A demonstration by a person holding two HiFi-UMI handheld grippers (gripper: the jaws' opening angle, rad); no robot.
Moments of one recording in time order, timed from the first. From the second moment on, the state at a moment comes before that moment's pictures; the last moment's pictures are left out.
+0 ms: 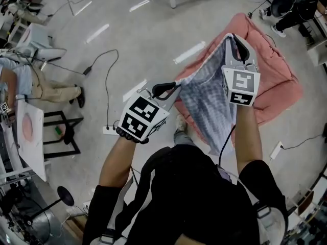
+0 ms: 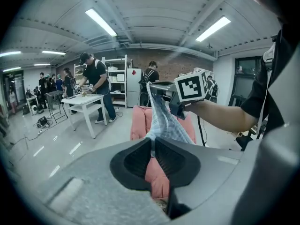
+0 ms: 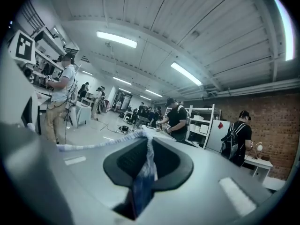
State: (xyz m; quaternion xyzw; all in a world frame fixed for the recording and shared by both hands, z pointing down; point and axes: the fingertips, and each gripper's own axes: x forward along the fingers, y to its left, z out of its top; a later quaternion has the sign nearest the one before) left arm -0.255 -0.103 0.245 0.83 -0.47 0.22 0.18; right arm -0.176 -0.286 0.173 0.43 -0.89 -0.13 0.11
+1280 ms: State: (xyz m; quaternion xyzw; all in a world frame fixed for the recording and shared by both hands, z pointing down) left arm -0.428 -0.204 0.395 0.75 -0.51 0.12 0.40; right arm -0.350 -0.398 0.343 0.30 -0.91 -0.03 0.27
